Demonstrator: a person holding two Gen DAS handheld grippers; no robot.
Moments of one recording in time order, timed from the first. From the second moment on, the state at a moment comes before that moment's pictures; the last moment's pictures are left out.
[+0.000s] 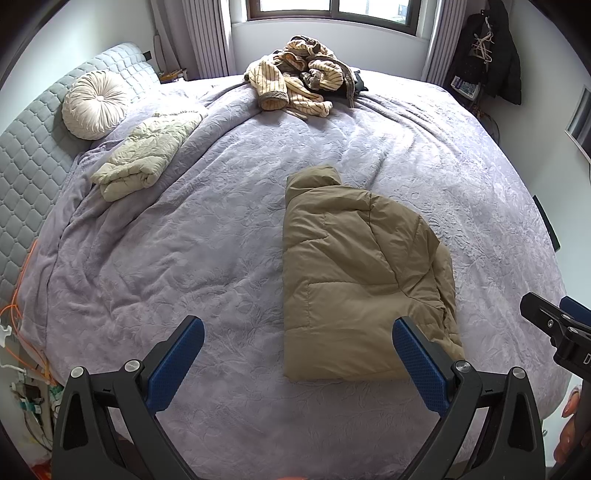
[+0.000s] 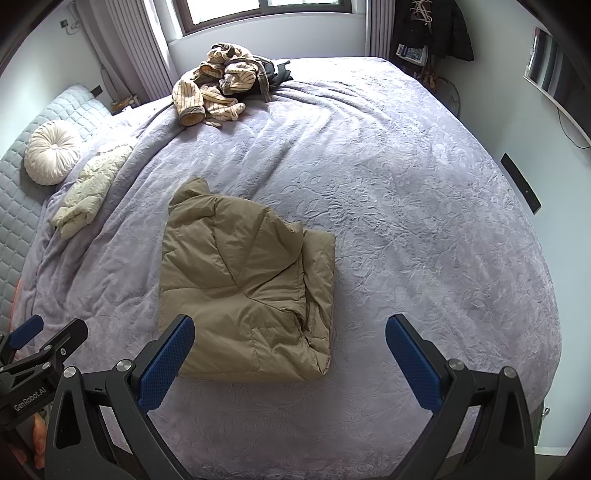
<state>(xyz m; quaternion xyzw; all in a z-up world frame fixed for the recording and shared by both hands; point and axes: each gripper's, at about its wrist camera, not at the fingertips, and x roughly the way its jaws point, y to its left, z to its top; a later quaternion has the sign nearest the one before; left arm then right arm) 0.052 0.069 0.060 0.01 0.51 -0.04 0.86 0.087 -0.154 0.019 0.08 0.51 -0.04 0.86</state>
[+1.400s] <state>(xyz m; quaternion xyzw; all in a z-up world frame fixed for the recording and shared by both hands) 0.058 0.070 0.055 0.02 0.51 -0.04 0.86 0.088 -0.153 0.018 0.08 0.51 -0.05 0.85</state>
